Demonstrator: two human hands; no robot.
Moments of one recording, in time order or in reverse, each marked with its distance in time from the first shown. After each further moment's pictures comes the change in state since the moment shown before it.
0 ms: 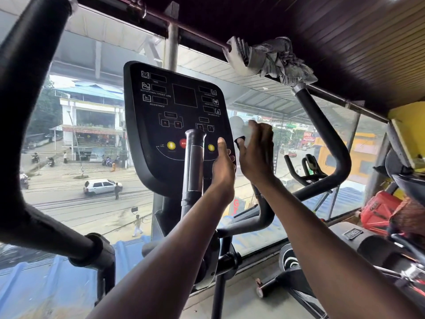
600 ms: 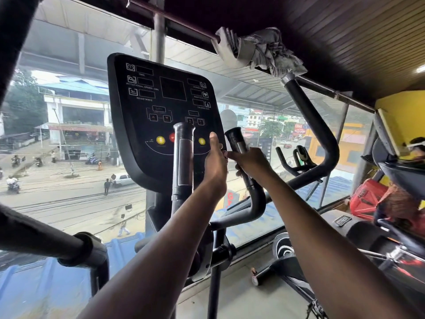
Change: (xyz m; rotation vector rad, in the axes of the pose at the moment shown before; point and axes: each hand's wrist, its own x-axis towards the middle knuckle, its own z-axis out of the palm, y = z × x) left_hand 0.003 -0.008 0.001 0.030 -0.004 0.002; right_hand -0.016 0.019 -0.021 0.444 -0.550 0.701
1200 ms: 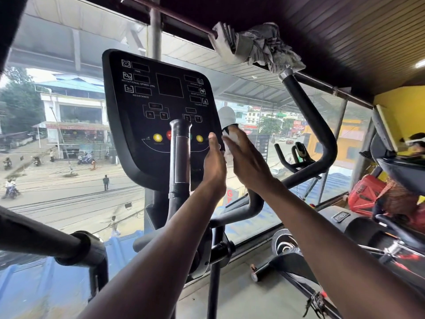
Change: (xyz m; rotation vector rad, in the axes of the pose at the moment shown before) left_hand 0.000 -0.008 0.002 -0.003 -0.014 0.017; right_hand -0.009 0.015 0.004 -0.645 0.196 -0.837
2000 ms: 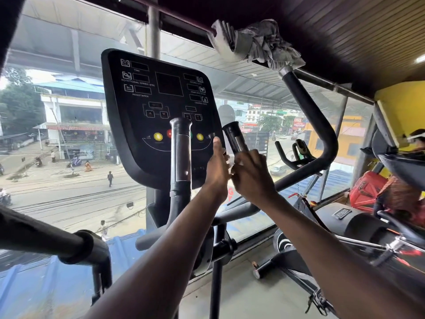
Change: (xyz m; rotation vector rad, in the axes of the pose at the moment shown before) left_hand 0.003 -0.016 -0.004 0.007 -0.040 -0.044; right_hand -0.040 -0.003 0.009 -0.215 0.114 -0.106
